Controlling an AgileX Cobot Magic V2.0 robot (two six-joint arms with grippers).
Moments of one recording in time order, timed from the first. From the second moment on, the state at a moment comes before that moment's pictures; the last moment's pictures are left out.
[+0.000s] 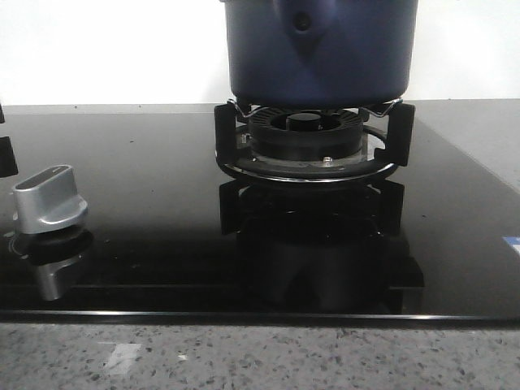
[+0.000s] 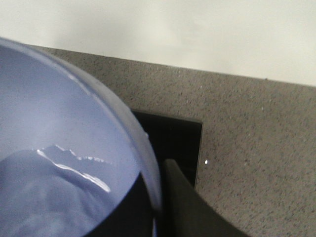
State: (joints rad) left arm -0.09 1.11 -0.89 -1.70 0.90 1.70; right arm 0.29 1.50 -1.74 -0.17 1.00 0.17
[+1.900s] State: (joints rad) left arm -0.09 1.11 -0.89 -1.70 0.91 1.70; right arm 0.70 1.63 -1.73 -1.40 1.00 0.38
